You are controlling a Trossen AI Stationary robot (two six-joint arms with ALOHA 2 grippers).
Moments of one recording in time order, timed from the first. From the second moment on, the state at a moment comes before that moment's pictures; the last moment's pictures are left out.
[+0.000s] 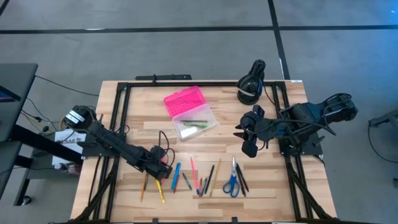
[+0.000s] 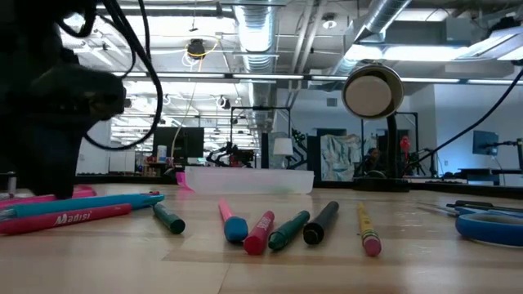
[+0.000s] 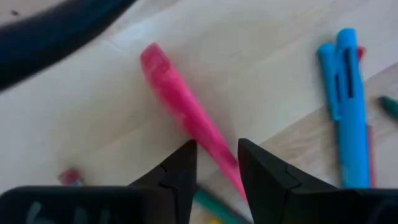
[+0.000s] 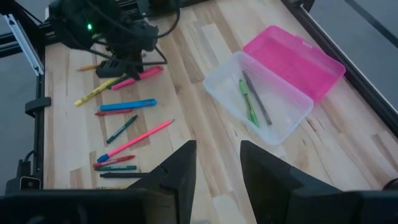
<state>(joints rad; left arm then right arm) -0.52 1.57 0.75 -0.51 -0.17 -1.60 0.37 1.29 1.50 -1.07 0.42 0.51</state>
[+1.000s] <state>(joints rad) -0.36 1.60 0.75 -0.51 -0.07 -1.27 0.36 1.29 1.50 -1.06 0.45 0.52</state>
